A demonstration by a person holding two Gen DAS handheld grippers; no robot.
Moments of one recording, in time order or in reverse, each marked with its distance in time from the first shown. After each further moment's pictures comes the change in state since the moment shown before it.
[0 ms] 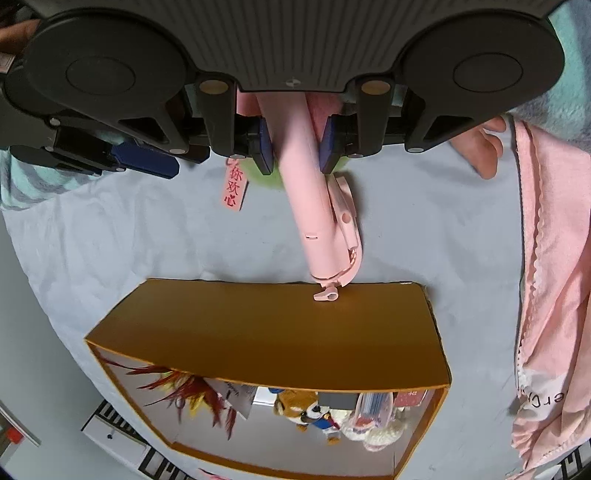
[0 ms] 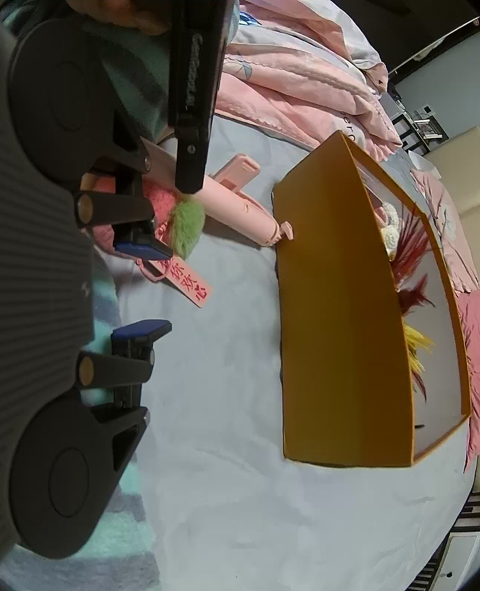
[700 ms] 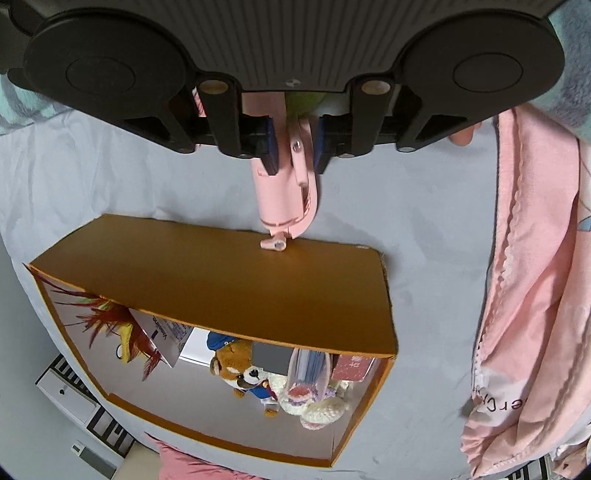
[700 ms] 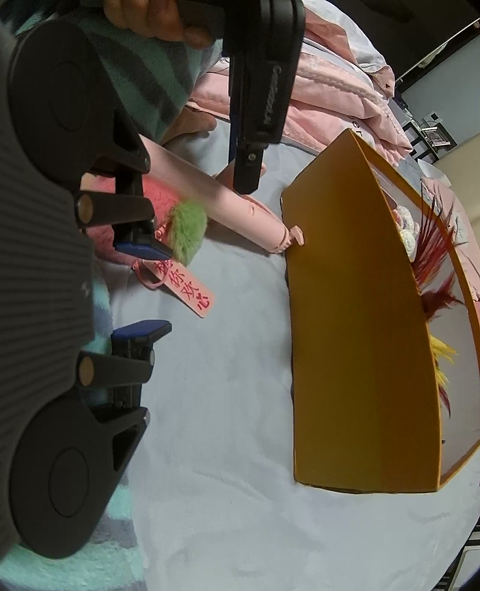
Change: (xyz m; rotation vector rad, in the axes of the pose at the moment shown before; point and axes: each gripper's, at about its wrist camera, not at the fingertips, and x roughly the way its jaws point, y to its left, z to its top) left arm 0.012 0.016 0.026 -0.130 -0.079 0.093; right arm 0.021 -0.004 0.008 0.014 0.041 0.057
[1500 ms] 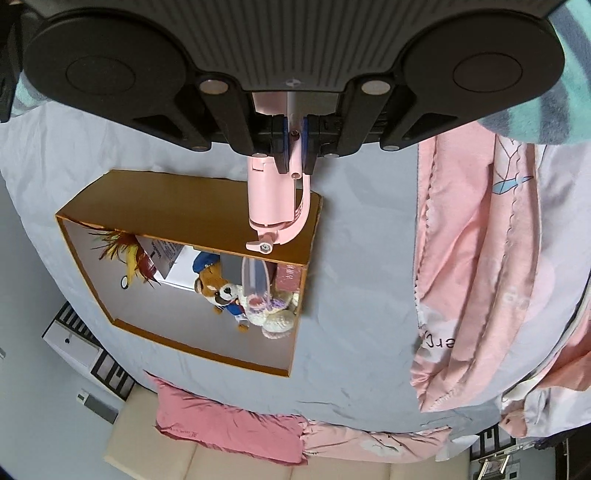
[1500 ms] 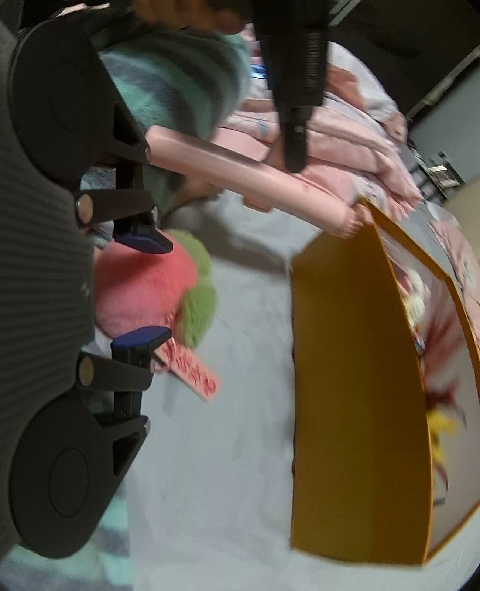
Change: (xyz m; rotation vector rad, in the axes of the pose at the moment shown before) left arm -0.074 0.046 -0.005 -0.018 -0.186 -0.002; right arm 0.003 0.041 0.000 -0.068 0.051 0.149
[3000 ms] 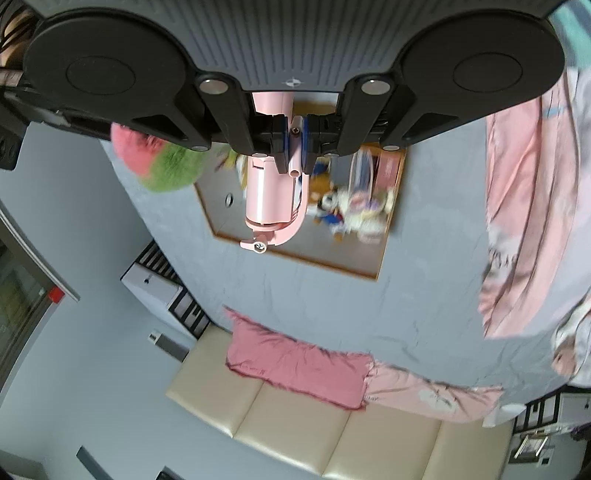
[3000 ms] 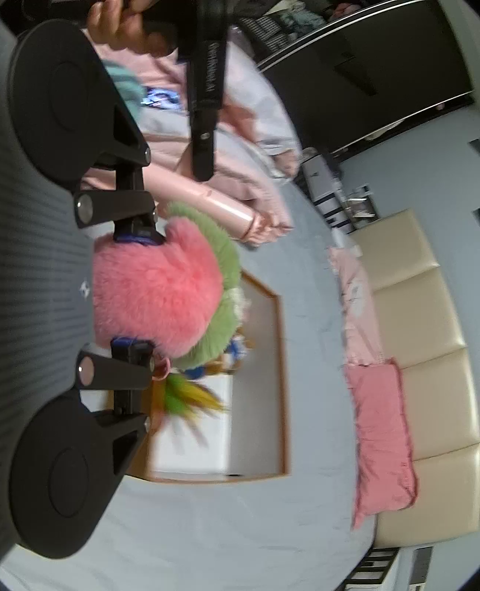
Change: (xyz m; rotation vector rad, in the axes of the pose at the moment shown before) left arm -0.061 -0.029 0.066 -0.024 -0.158 -0.269; right arm -0.152 -0.002 0.096 -0.131 -0.364 -0.030
